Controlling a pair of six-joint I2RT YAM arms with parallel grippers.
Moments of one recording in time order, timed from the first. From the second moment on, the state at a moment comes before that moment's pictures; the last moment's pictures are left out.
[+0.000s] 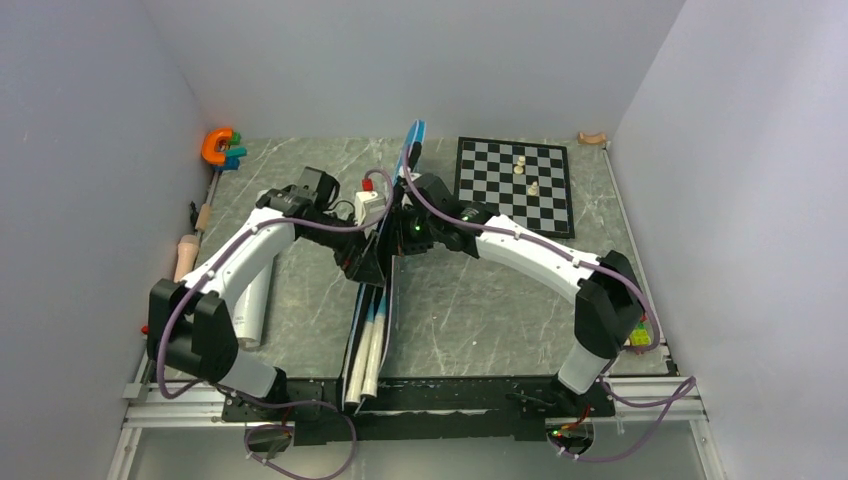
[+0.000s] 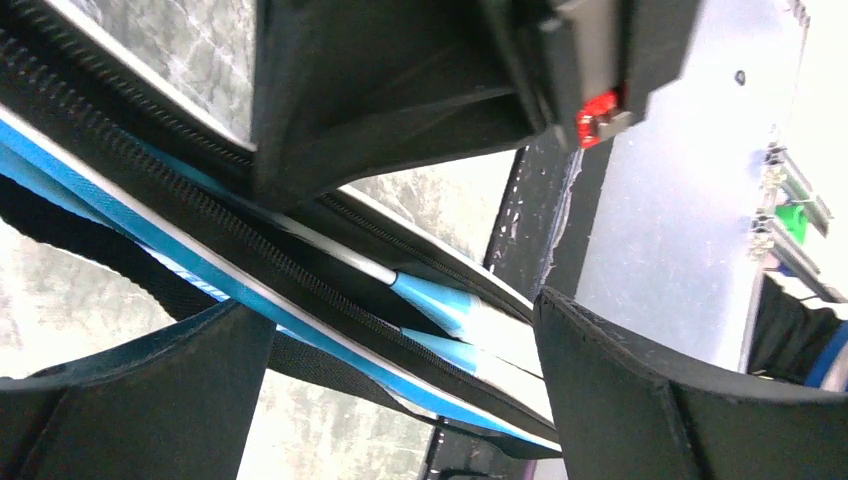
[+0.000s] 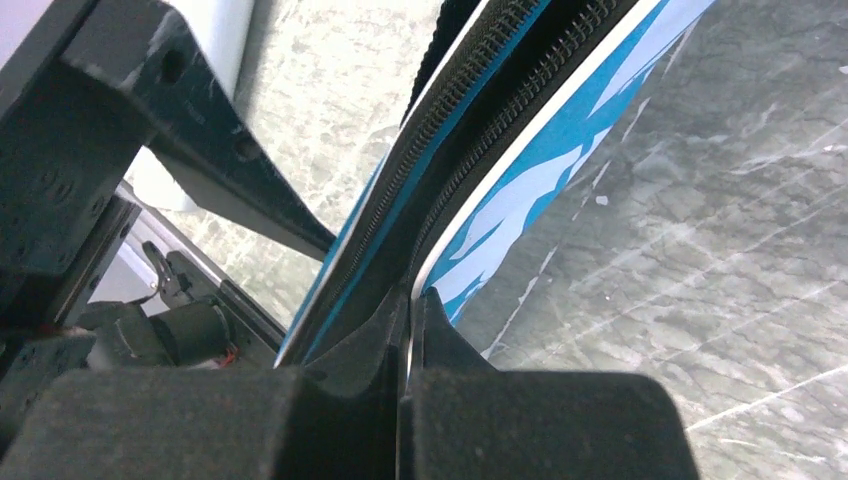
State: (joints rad) left arm -0.34 1.50 1.22 -0.92 0.93 0.41; right arm 0.83 1.68 1.38 -0.43 -0.14 0.59
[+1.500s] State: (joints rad) left arm -0.47 1.36 1.07 -0.68 0.51 0.25; right arm 0.77 1.69 1.40 -0.41 -0.17 0.83
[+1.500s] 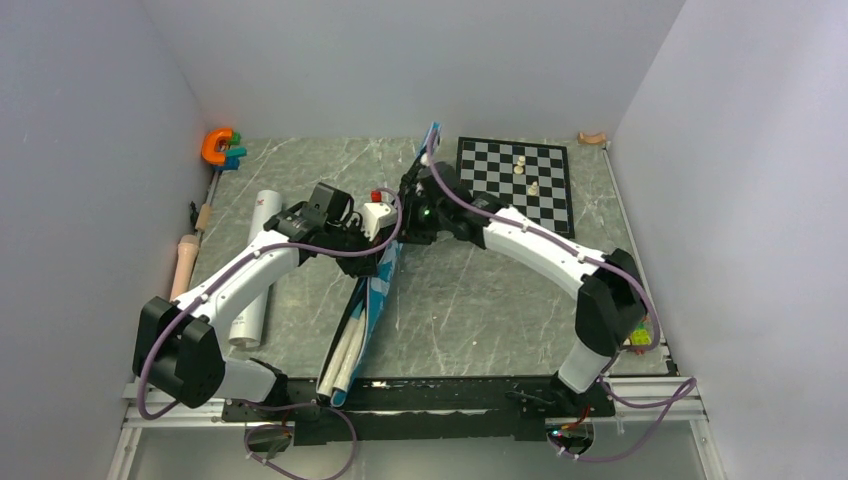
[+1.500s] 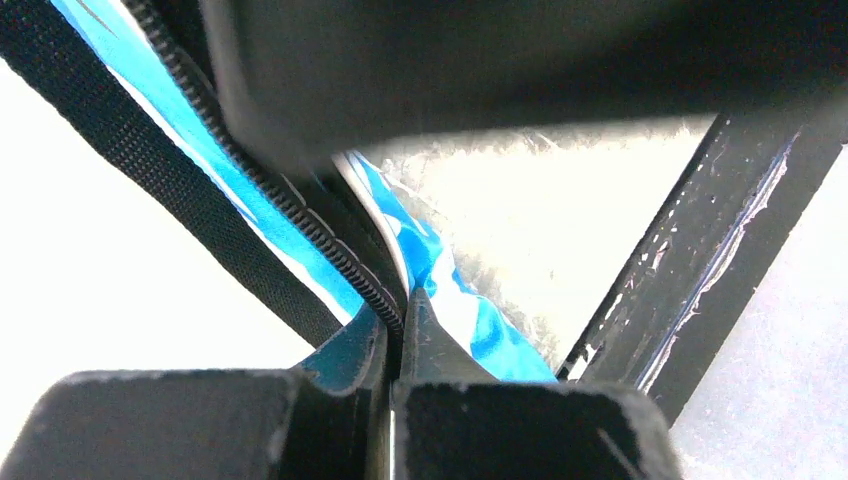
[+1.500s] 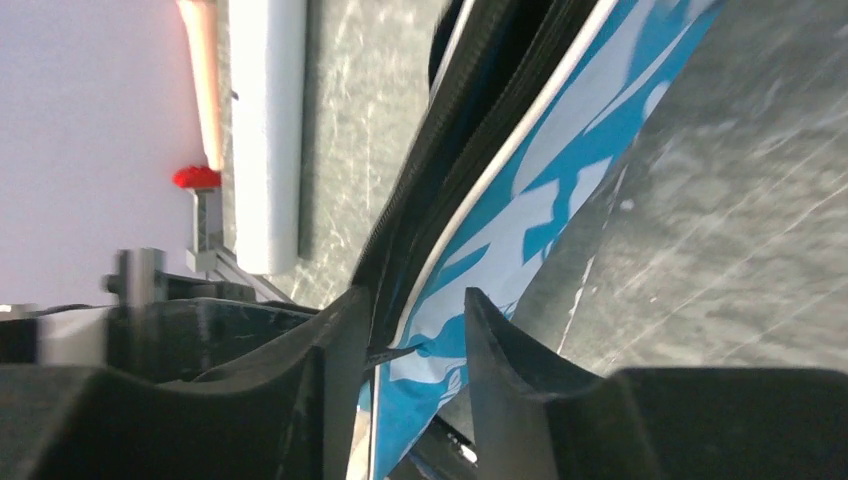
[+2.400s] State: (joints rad) left arm -0.46 1.36 1.11 -0.79 0.52 0.30; right arm 0.39 1.68 1.54 -0.44 -0.44 0.61
